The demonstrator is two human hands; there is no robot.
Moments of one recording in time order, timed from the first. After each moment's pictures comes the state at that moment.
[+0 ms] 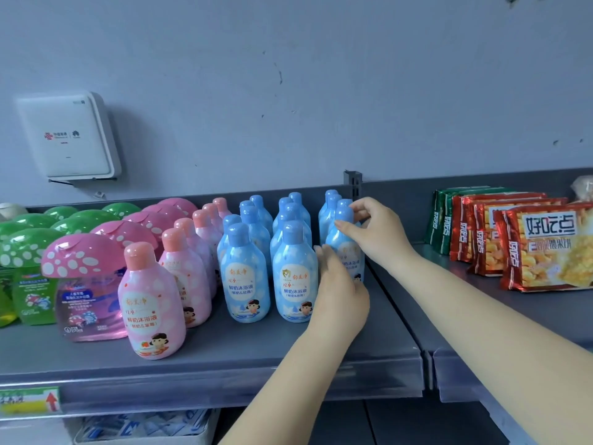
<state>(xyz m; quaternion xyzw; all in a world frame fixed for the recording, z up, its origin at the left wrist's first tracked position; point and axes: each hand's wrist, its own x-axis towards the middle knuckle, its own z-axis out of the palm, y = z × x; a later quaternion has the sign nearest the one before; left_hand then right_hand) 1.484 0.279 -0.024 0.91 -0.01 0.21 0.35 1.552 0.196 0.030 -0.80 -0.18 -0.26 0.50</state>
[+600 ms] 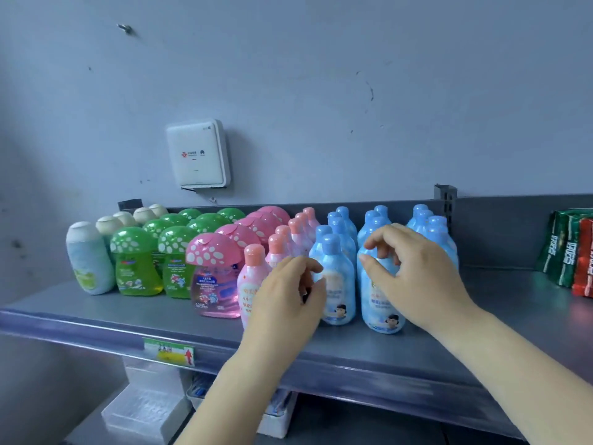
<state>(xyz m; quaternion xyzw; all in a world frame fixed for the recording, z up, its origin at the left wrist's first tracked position) 1.375 0.408 0.023 0.87 -0.01 0.40 0.29 1.466 0.254 0.037 -0.76 -0.37 -0.38 0.37</state>
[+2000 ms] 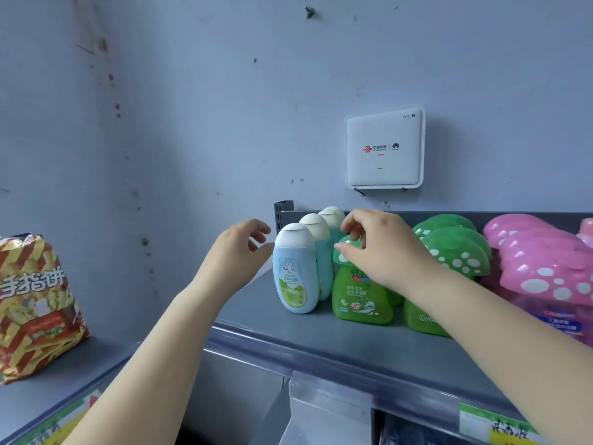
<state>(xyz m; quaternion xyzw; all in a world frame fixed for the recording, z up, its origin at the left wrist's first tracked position) 1.280 0.895 0.071 0.88 0.15 0.39 0.21 1.391 0.708 0.080 -0.78 -0.46 -0.26 0.33</state>
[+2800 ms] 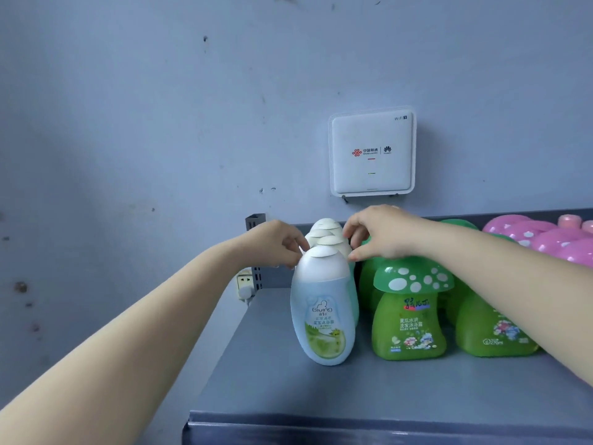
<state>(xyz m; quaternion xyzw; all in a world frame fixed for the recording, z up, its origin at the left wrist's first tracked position) 1.417 1.010 0.110 0.97 -0.09 0.09 0.21 1.460 0.802 0.119 -0.93 -0.33 -0.13 0.12</state>
